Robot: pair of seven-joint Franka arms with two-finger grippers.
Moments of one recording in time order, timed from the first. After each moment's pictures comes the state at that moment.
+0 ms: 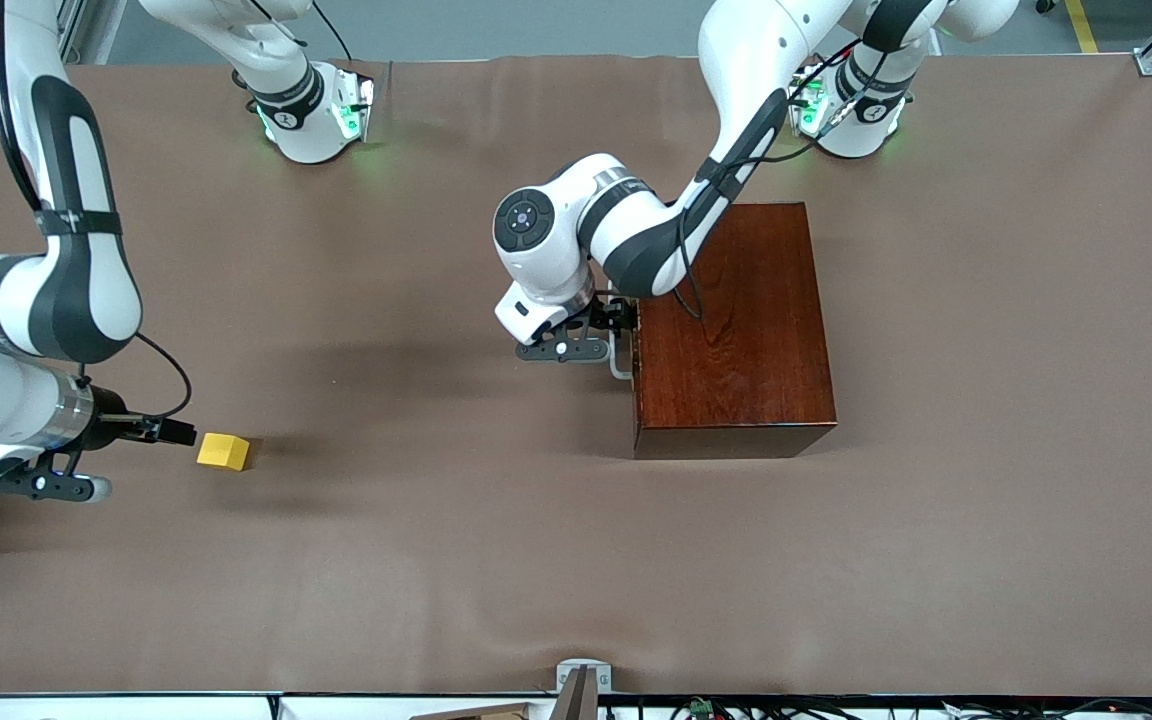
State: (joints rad) left arm -0.80 0.77 -0.09 -1.27 0.16 1.89 -0.89; right arm 0.01 0.46 -0.11 -1.61 0.06 2.00 0.03
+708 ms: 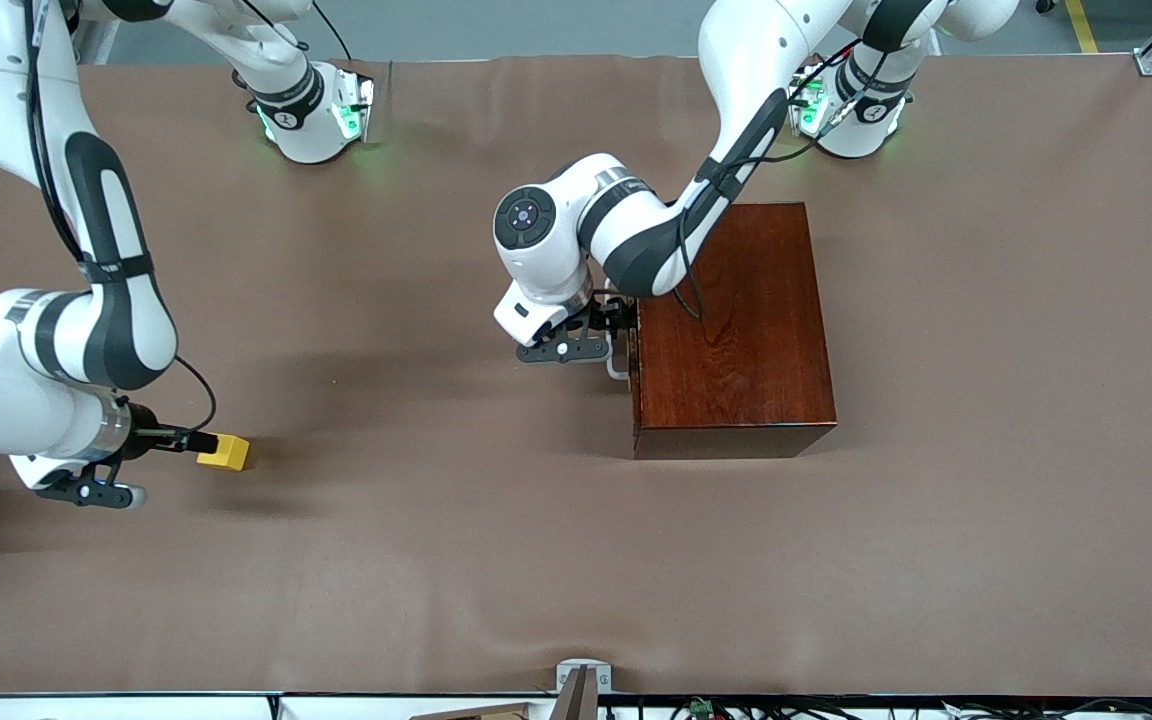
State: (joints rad) left arm -0.80 0.77 -0.09 -1.27 0.16 1.91 -0.94; right arm 0.00 0.57 -0.11 -1.64 0.06 2.11 0.01
